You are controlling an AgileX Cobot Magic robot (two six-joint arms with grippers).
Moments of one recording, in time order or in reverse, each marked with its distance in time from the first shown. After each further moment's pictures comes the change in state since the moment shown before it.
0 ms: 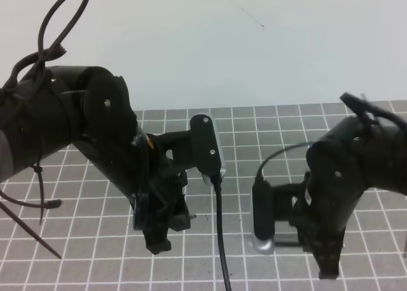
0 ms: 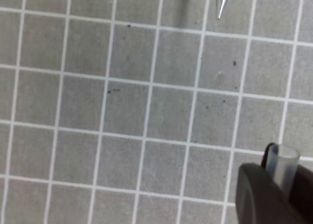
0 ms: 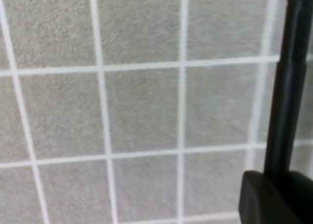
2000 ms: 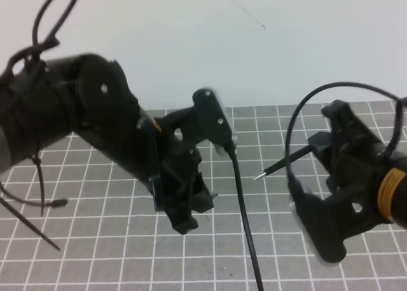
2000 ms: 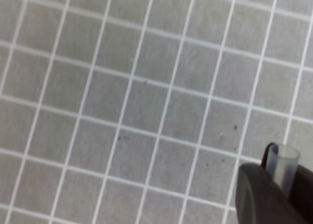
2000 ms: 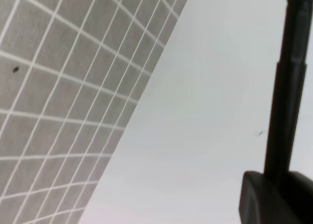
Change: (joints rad) left arm 0.000 0.008 -0.045 -0.132 -0.039 -0.070; right arm 0.169 -0.489 0.370 -1.283 -0.433 0.483
